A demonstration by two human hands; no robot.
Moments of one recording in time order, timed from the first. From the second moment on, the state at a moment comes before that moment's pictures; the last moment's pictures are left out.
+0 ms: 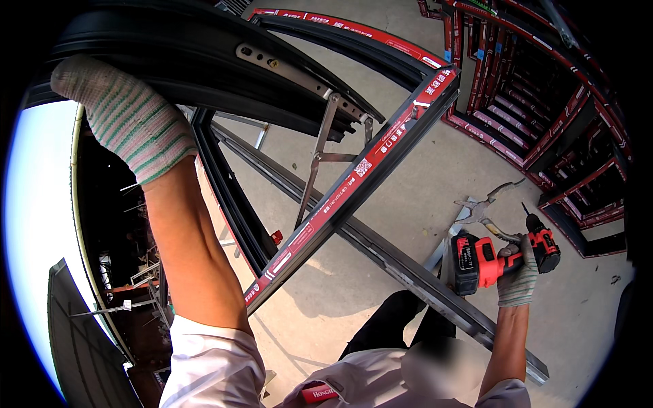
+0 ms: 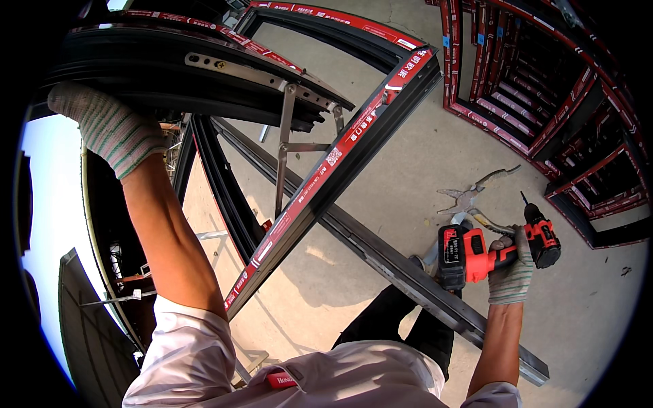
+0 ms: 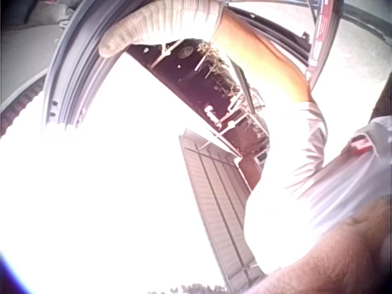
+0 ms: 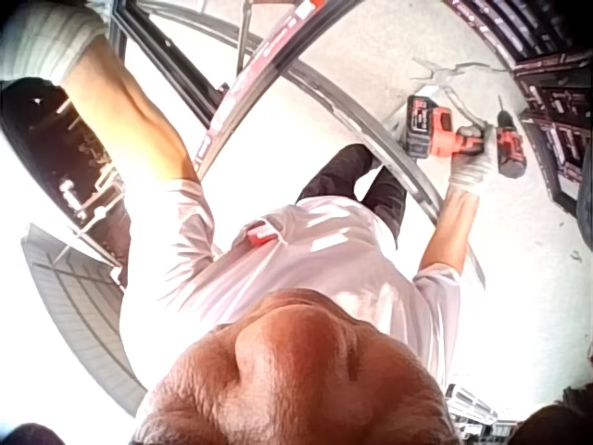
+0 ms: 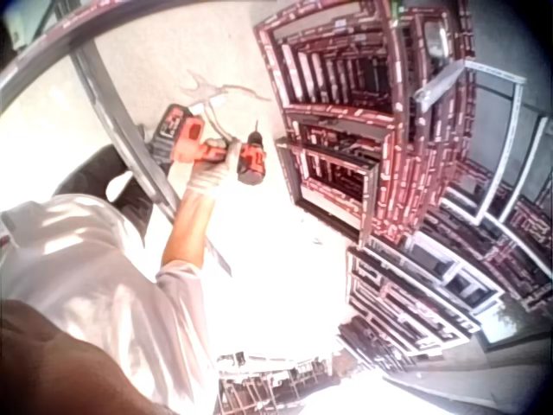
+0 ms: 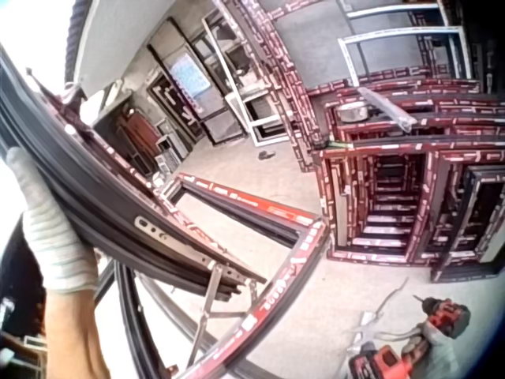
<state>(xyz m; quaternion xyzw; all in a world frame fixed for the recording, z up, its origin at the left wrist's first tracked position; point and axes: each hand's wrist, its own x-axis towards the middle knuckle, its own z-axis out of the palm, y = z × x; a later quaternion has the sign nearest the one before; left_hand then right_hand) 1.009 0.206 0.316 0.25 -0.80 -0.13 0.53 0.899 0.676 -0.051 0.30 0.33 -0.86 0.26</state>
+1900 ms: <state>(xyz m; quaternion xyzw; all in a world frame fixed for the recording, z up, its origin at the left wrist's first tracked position) 1.051 0.349 0.242 0.33 -0.77 -0.38 0.40 0.941 0.737 0.126 0.21 0.28 -0.89 0.31</state>
